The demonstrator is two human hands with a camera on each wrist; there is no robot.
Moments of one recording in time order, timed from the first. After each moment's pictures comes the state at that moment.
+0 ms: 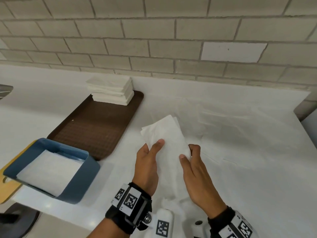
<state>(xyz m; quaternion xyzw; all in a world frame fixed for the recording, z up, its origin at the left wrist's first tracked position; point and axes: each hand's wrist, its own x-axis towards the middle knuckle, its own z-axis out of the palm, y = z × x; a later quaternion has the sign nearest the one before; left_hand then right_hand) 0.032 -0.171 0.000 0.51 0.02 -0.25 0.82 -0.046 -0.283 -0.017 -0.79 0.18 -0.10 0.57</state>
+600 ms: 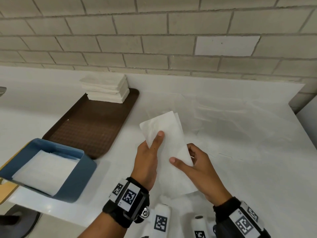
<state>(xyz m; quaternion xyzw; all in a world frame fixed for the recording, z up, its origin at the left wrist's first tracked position) 0.031 -0.177 0.002 0.58 -0.02 -0.26 0.77 -0.051 -0.304 -0.015 -0.70 0.19 -0.07 0.68</state>
